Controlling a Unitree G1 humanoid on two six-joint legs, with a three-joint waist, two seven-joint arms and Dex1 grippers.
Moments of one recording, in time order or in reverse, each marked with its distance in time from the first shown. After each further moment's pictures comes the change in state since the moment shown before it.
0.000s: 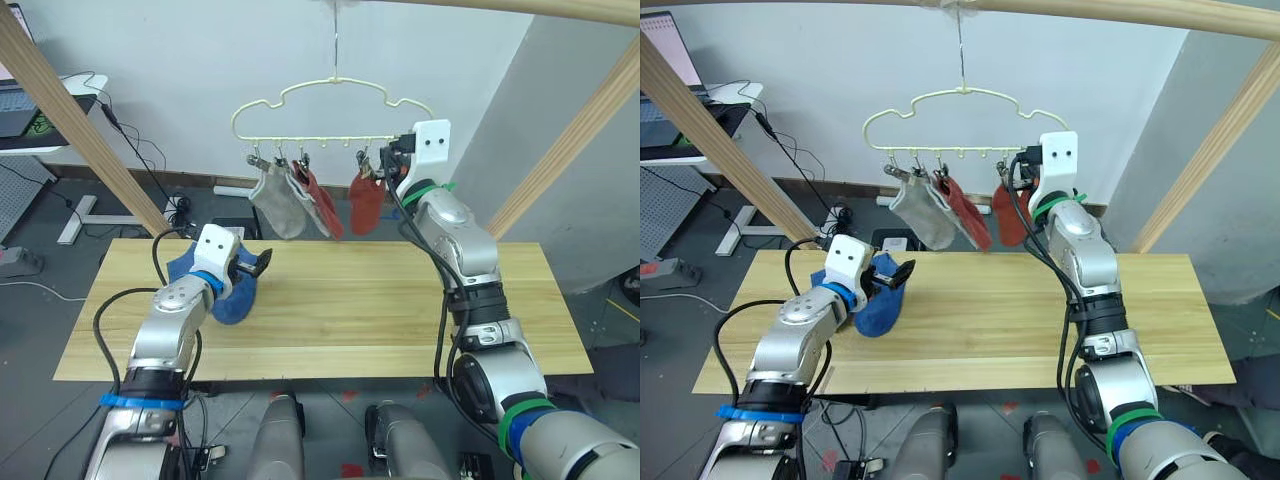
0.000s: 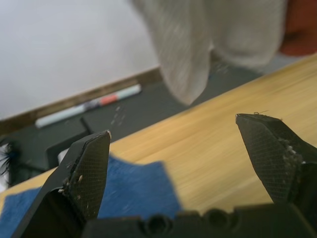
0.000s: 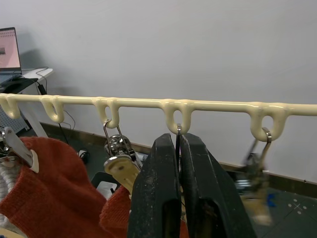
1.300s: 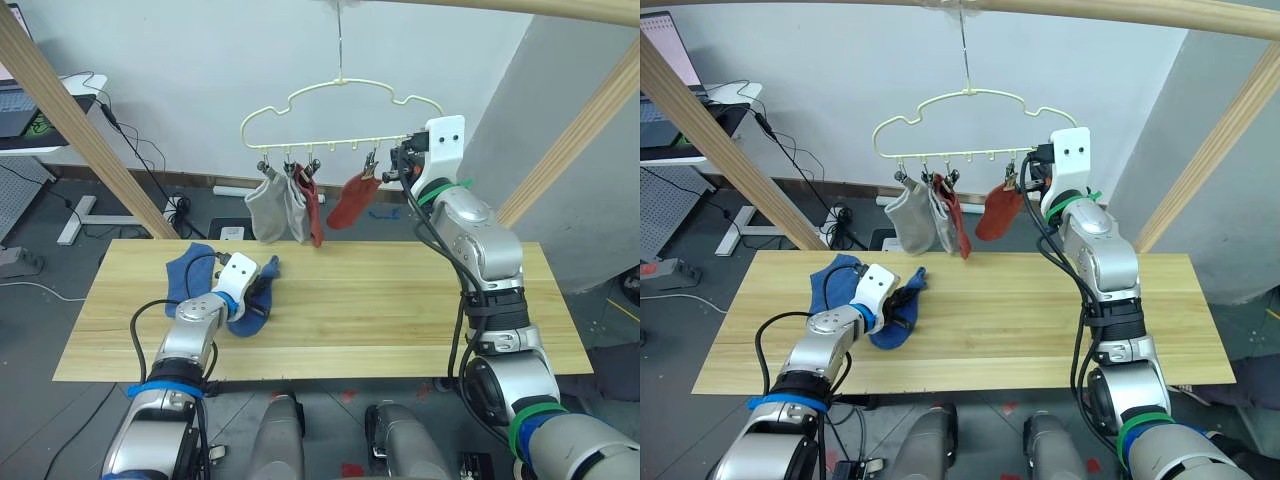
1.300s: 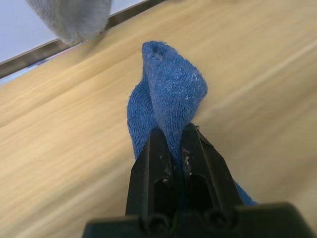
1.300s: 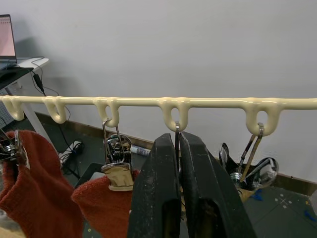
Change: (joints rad) left arm 0.005 -0.074 -0.038 0.164 0.096 -0.102 -0.189; right arm 0.021 -0.068 -0.003 -0.108 0.004 0.128 0.025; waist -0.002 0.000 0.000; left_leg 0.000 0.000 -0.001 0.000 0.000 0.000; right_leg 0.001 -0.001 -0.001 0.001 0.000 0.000
